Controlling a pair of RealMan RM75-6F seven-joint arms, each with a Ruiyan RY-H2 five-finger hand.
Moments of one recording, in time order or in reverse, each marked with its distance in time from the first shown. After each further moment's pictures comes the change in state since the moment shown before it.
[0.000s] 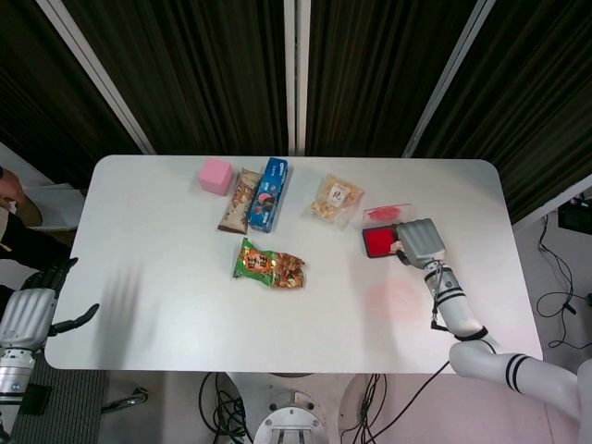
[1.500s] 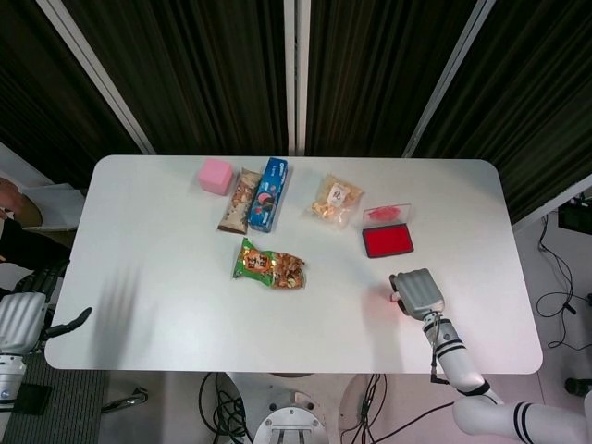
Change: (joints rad) left arm 0.024 0.005 0.008 0.038 0.028 0.044 -0.071; right arm -0.150 -0.030 -0.146 -0.176 -0.031 0.140 -0.177
